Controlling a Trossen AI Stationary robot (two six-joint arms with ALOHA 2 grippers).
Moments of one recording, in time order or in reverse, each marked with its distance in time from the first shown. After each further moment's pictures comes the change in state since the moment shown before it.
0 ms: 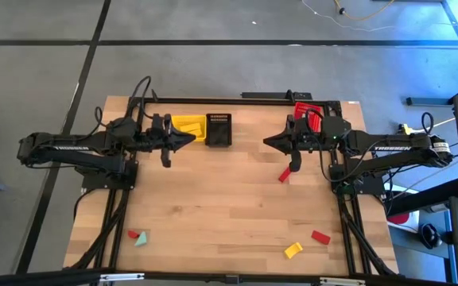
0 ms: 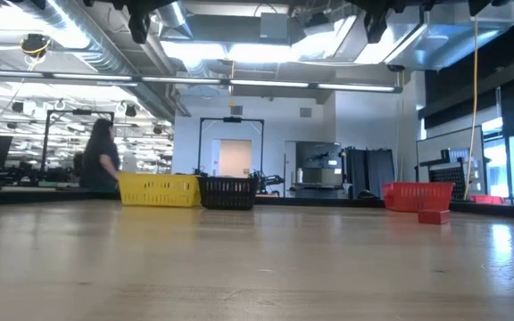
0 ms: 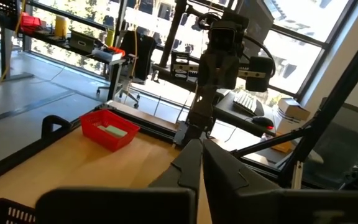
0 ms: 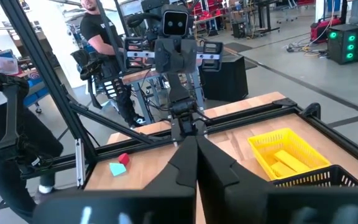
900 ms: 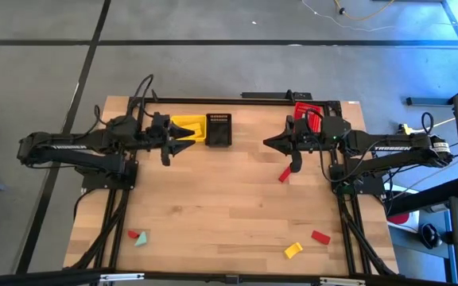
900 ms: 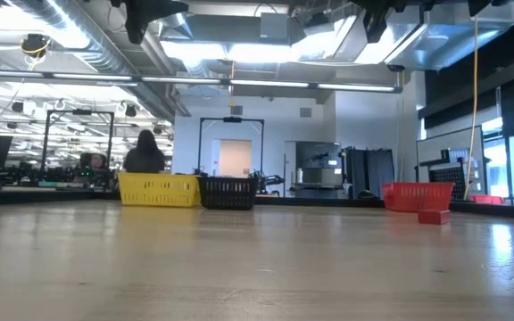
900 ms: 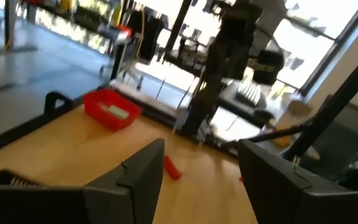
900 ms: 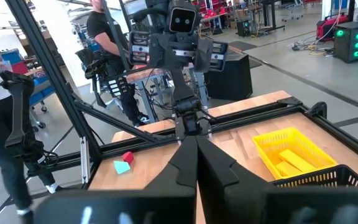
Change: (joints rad) left arm 0.000 0.001 0.068 -0.146 -0.010 -0.085; right arm 0.000 0.000 0.000 0.000 -0.018 0.004
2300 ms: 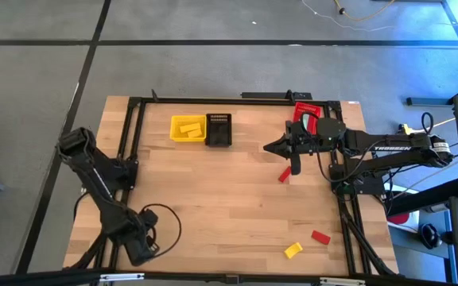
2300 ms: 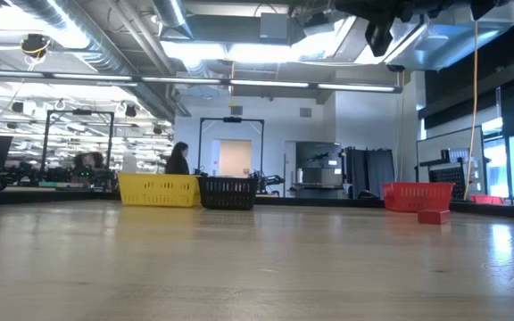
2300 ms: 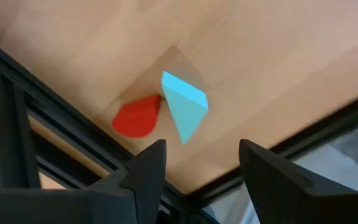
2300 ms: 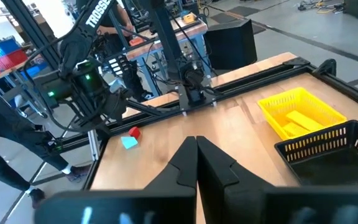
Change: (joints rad) left arm -1.070 0.812 0.433 -1.049 0.206 -1.459; right arm 0.000 0.001 0.000 -0.119 -0.032 0.083
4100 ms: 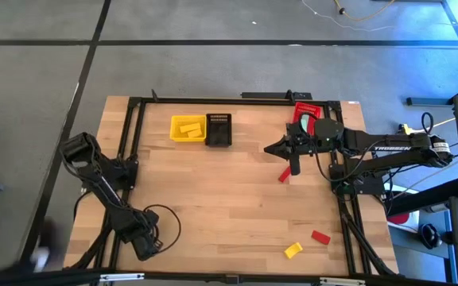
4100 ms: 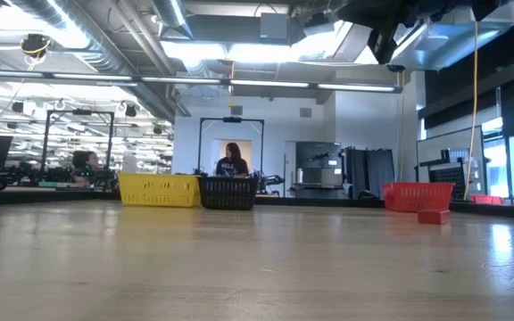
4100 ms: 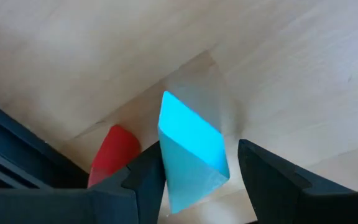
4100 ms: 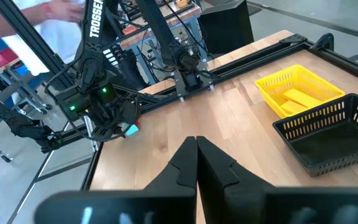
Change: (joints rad) left arm 0.001 0.065 -0.256 0.345 0.079 -0.126; right arm 0.000 0.000 0.000 -0.062 0.000 0.042
